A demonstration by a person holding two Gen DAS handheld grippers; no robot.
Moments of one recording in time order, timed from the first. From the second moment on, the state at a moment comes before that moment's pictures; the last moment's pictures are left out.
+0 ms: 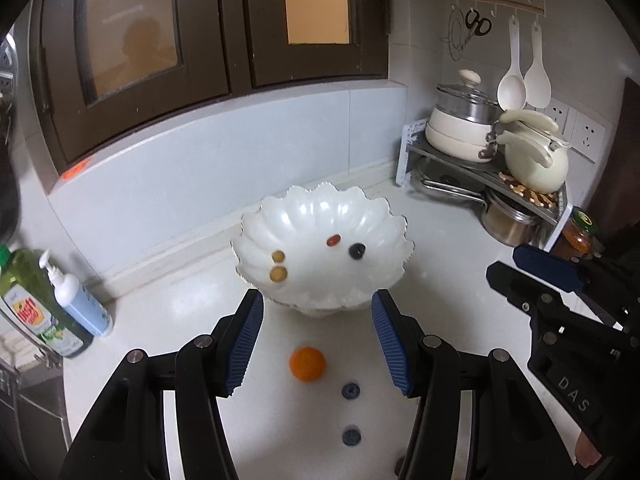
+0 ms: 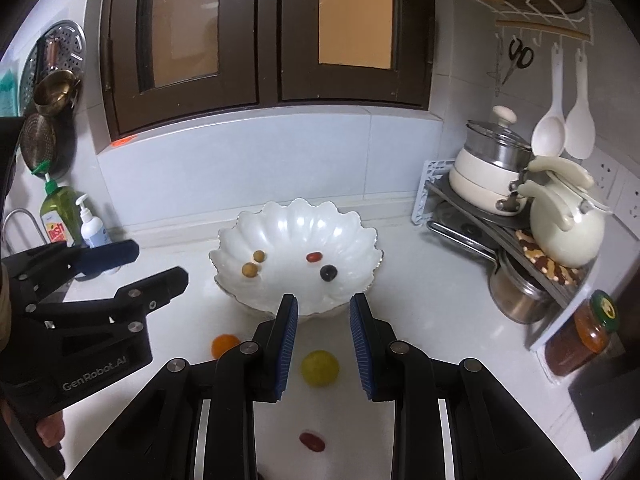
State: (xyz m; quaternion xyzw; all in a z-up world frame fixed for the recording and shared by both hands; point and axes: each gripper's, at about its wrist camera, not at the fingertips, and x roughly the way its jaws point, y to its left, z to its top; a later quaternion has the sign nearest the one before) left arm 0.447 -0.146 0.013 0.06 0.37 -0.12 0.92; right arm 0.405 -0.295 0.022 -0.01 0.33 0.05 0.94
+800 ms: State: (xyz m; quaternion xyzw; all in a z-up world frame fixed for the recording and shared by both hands) left arm 0.399 -0.136 -0.027 0.07 0.38 -0.13 0.91; right arm 0.367 -0.301 -0.027 0.04 0.36 0.05 0.93
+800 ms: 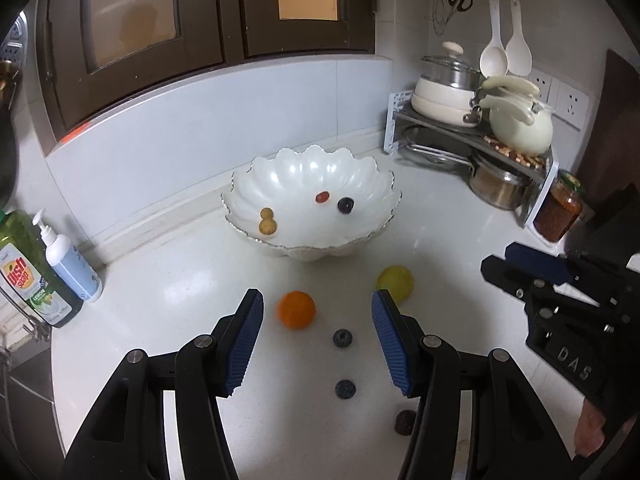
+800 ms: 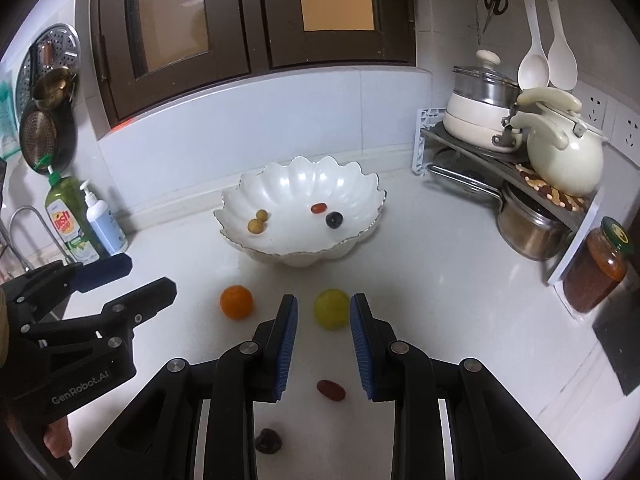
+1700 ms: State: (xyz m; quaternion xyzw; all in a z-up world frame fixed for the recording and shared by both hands) left arm 0.369 -0.122 -0.093 0.06 0.45 -0.14 0.88; right arm 0.348 -0.289 -0.084 0.03 0.43 0.07 0.90
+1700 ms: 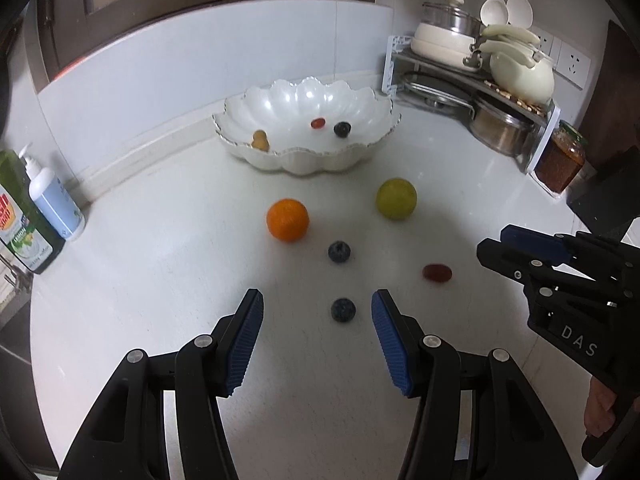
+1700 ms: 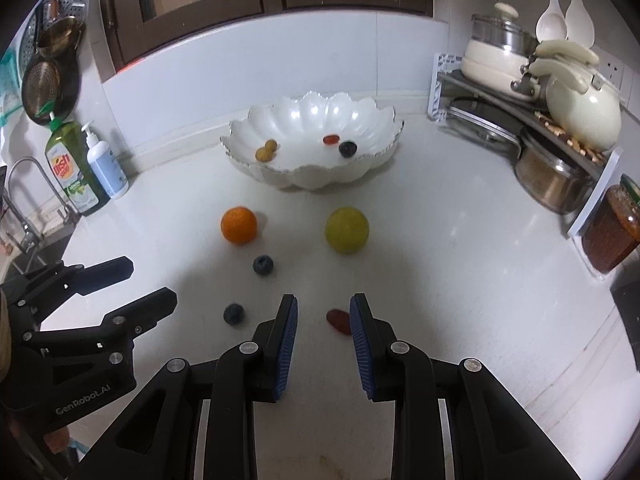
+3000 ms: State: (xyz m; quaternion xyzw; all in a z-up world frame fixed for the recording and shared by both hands) left arm 0.388 -0.137 -0.156 0.06 0.50 -0.16 0.85; right arm 0.374 -0.294 -0.149 0.03 0.50 0.09 0.86
